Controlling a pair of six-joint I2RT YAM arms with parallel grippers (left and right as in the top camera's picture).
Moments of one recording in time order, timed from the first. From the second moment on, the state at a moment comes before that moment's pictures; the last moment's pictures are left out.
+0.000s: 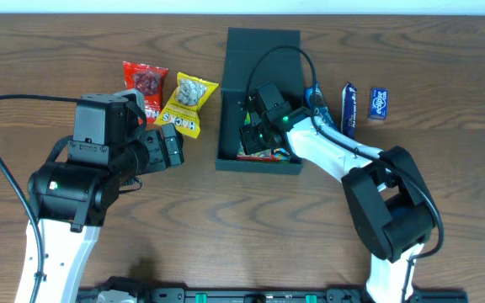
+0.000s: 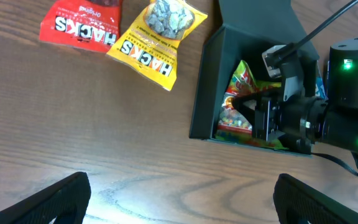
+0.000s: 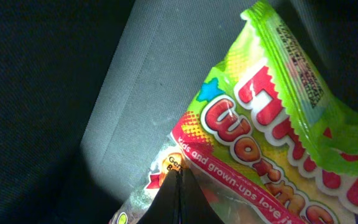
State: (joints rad) left arm -0.19 1.11 1.25 -1.07 0.12 -0.40; right arm 0.55 2.02 1.30 -0.42 -0.18 0.27
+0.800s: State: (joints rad) left arm -0.19 1.11 1.25 -1.07 0.12 -0.40; right arm 0.27 1.70 1.49 -0.79 -0.08 0.24
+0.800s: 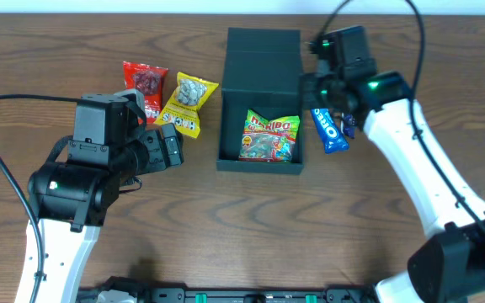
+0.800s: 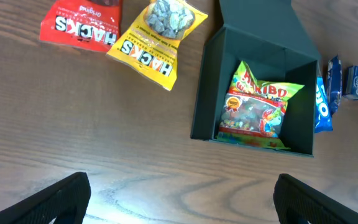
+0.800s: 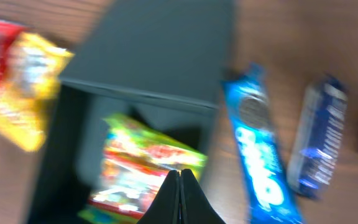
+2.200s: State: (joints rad) left arm -0.19 1.11 1.25 -1.07 0.12 -0.40; right arm 0.18 1.98 1.32 -0.65 0.04 0.01
